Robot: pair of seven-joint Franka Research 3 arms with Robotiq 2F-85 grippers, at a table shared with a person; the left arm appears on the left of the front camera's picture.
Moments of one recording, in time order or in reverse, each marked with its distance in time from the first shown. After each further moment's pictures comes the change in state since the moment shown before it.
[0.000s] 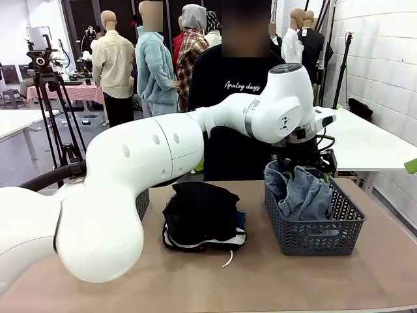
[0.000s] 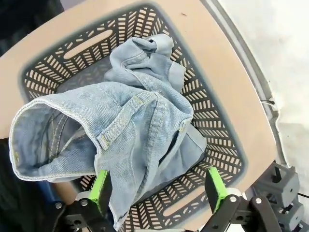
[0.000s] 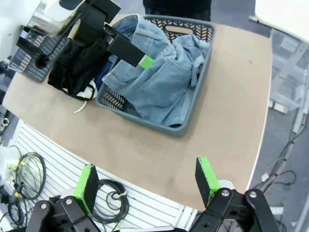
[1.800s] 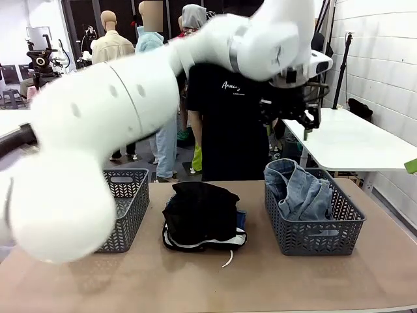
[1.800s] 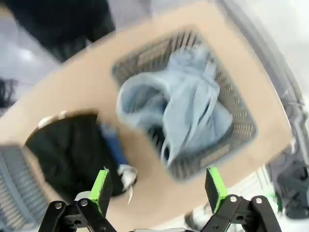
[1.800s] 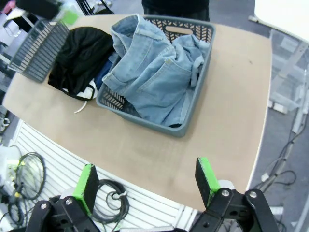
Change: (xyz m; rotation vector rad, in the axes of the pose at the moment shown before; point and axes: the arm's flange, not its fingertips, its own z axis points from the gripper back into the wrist) left arm -0.013 0.000 0.168 0.243 0.029 -0.039; right arm 0.000 0.000 0.000 0.000 0.000 0.000
